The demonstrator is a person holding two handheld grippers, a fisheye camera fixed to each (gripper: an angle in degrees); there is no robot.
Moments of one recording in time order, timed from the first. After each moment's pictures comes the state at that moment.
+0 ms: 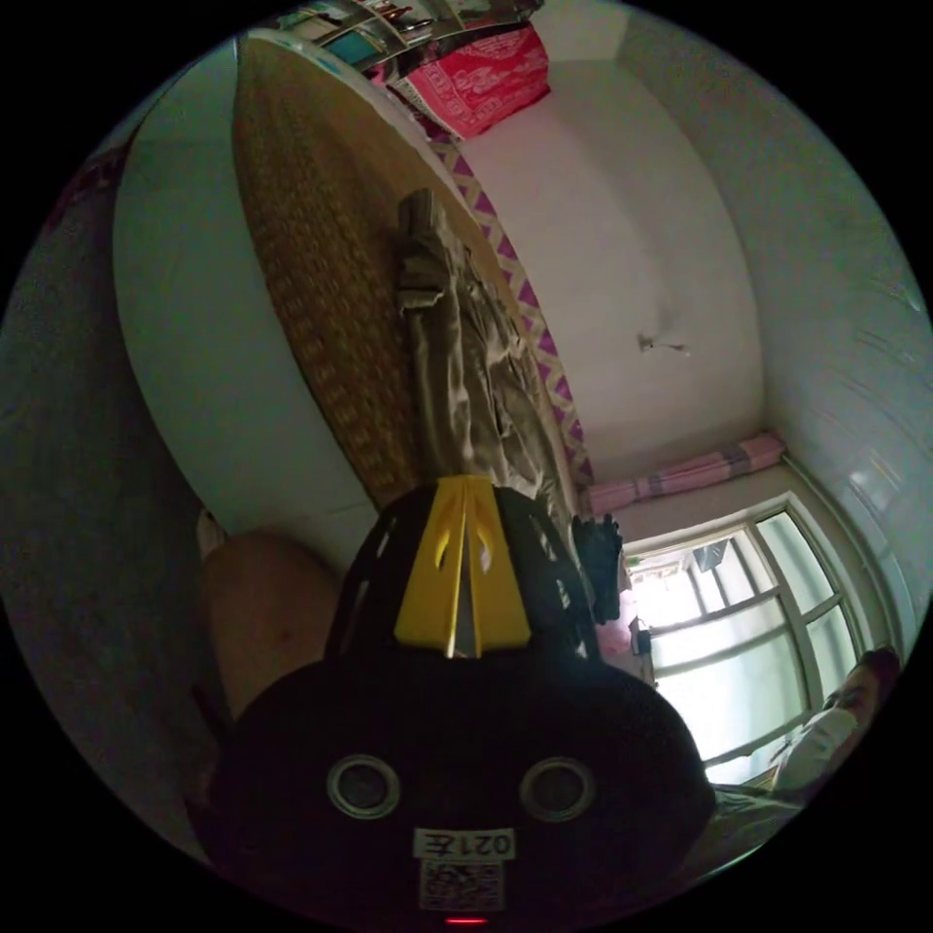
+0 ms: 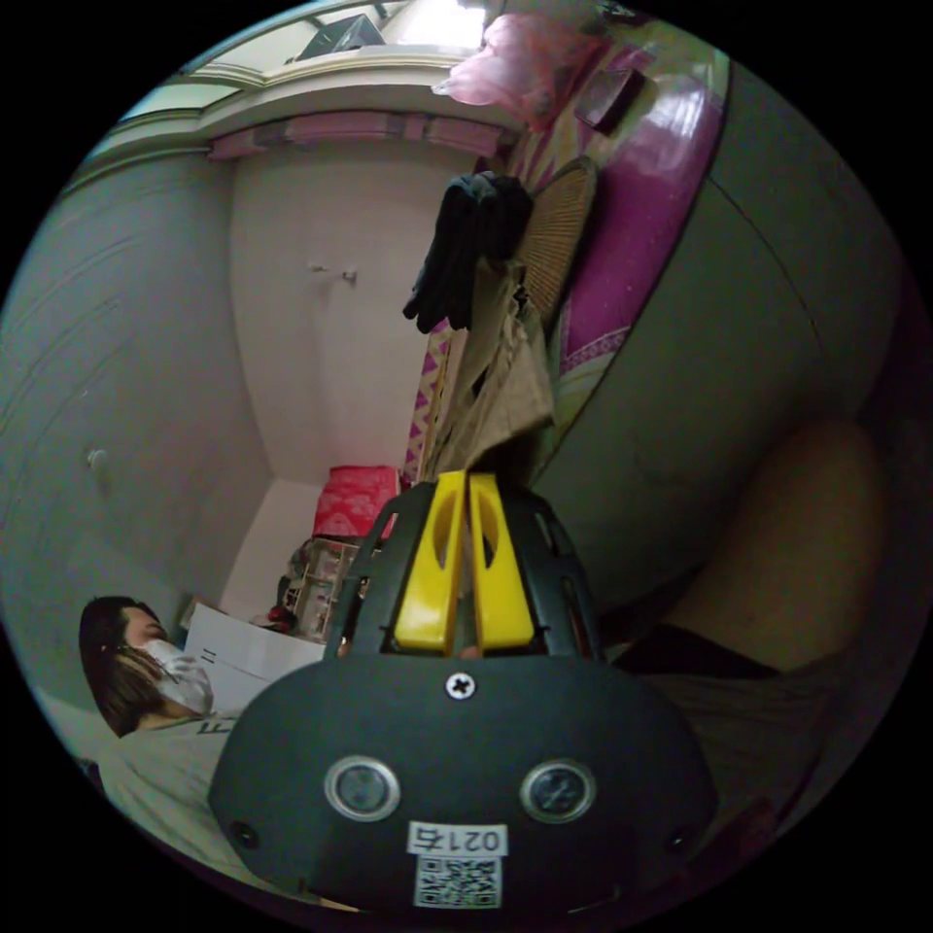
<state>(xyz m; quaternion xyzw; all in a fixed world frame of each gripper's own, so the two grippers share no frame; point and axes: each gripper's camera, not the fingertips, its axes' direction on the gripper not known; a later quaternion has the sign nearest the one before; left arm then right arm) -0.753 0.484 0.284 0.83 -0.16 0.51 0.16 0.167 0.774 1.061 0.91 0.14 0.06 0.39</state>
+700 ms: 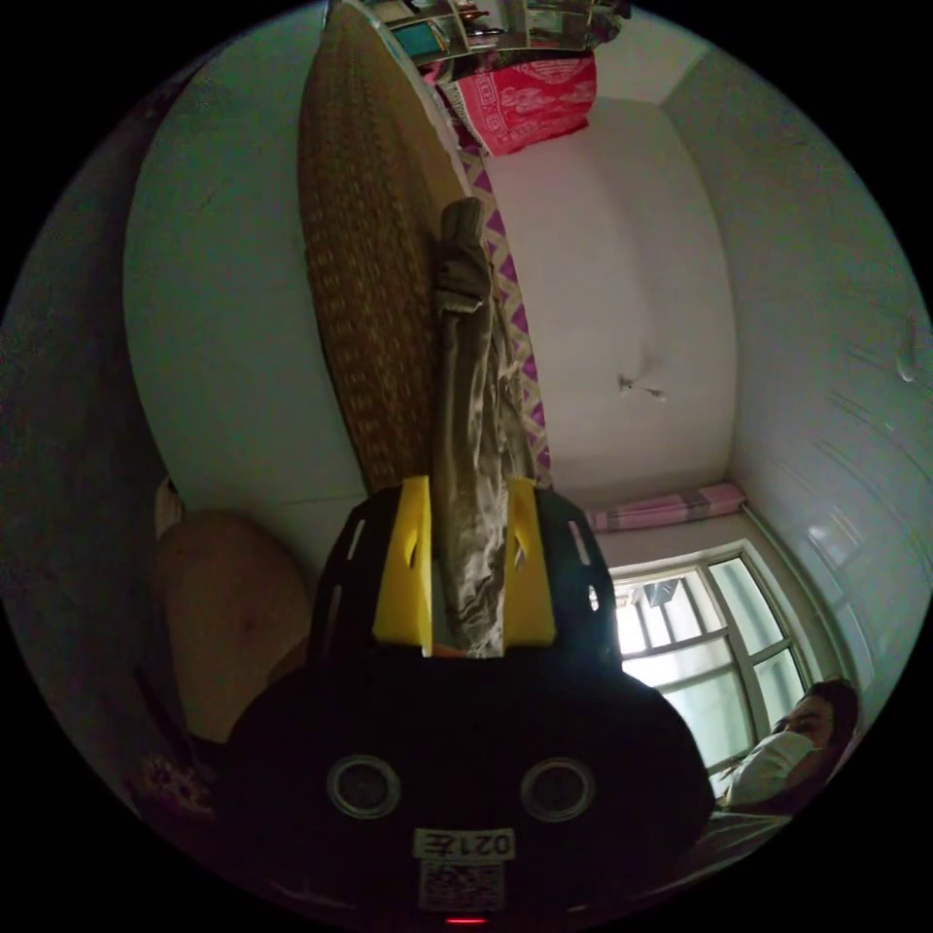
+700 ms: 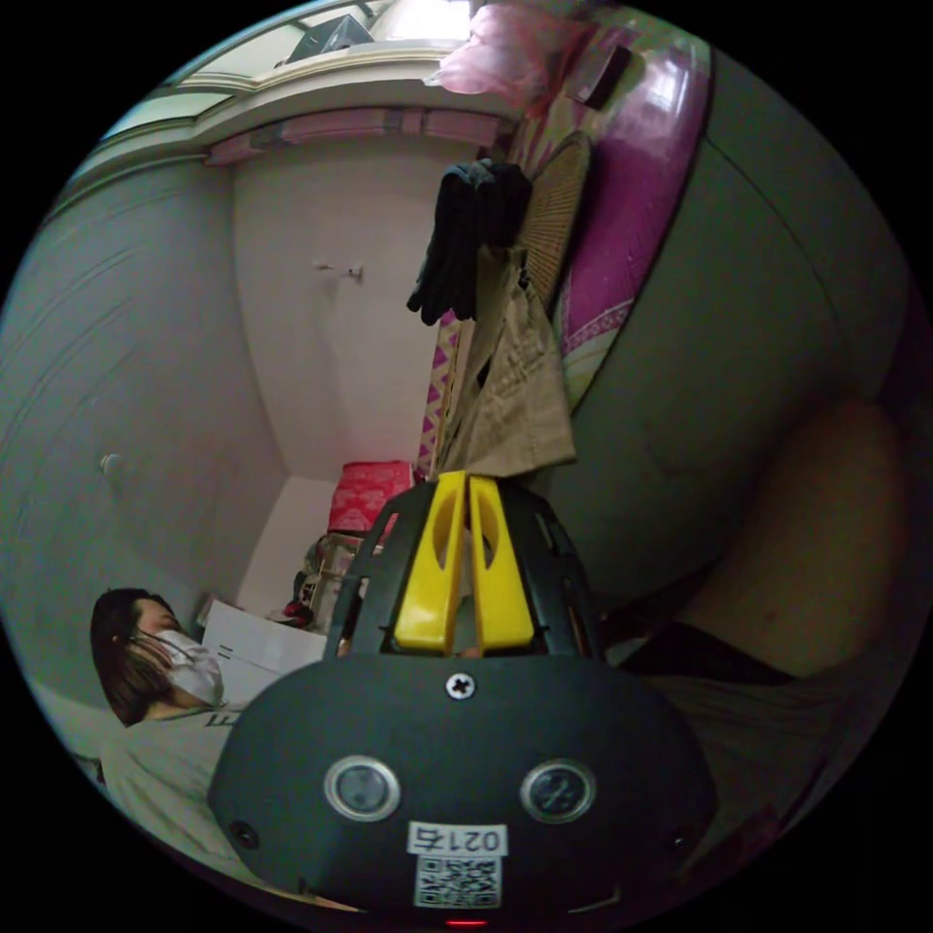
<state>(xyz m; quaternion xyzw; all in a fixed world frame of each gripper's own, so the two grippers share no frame) -0.692 0.496 0.216 0.81 -0.08 0.56 0.18 0.177 0.779 1.014 0.91 0.12 0.04 0.40</state>
